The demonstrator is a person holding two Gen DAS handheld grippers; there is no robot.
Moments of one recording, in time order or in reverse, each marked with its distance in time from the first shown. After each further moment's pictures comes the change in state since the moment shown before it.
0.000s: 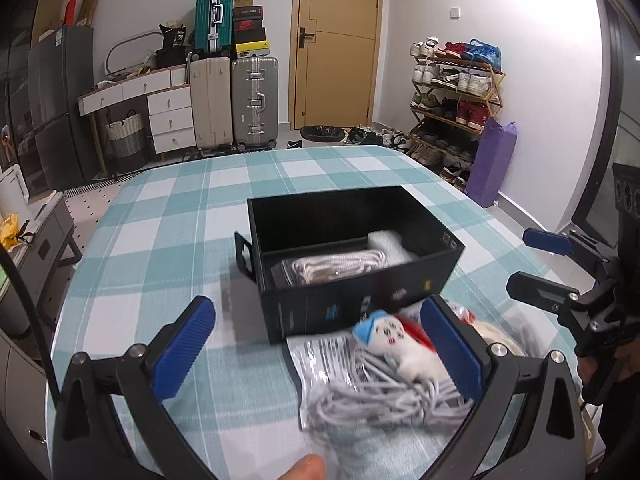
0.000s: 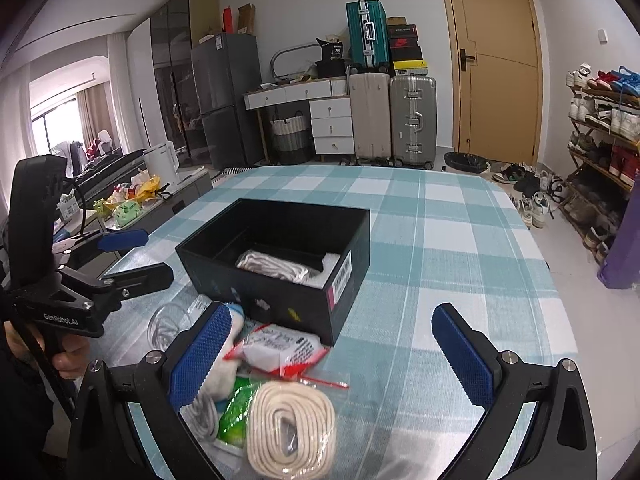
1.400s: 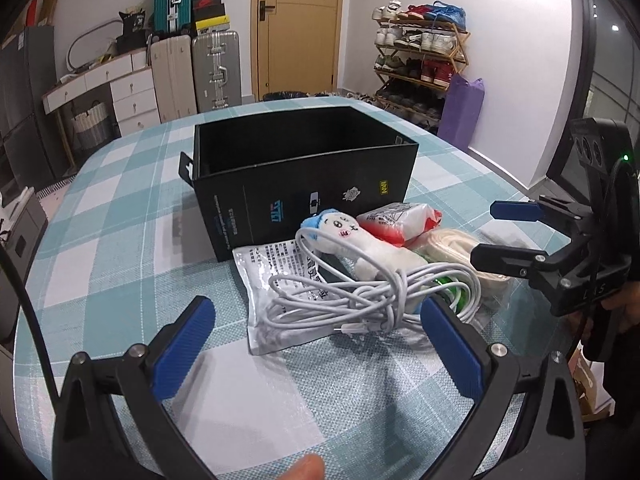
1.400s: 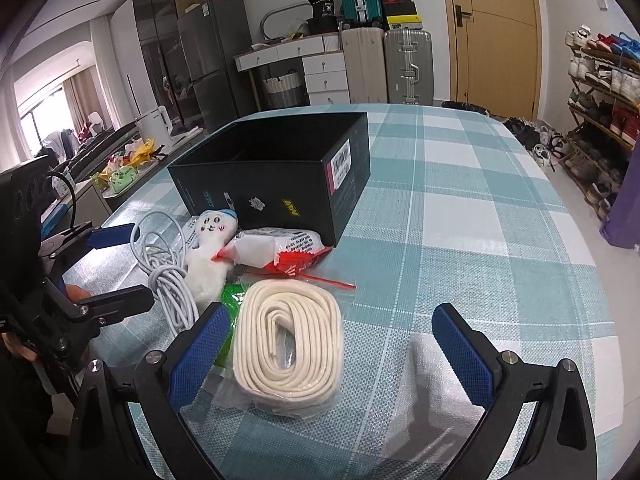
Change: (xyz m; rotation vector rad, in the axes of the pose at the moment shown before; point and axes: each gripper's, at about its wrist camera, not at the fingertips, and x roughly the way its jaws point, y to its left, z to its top) left arm 0.007 -0.025 -0.053 0.083 0.115 -0.094; right arm 0.016 -0.002 -0.055 0.041 0.164 0.006
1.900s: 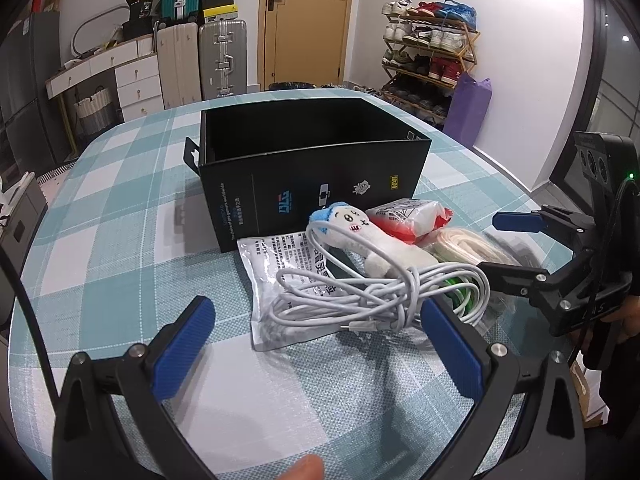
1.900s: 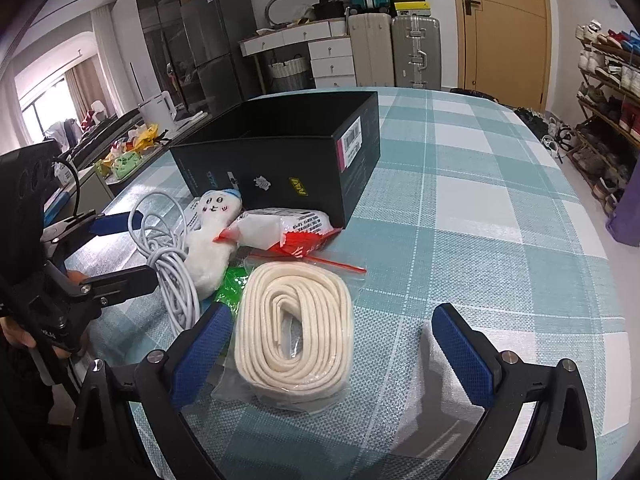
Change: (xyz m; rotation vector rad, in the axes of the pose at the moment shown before) left arm 0.006 0.005 0.000 -0.034 0.028 0.003; right arm 0.010 0.005 -0.003 -0.018 0.060 0.012
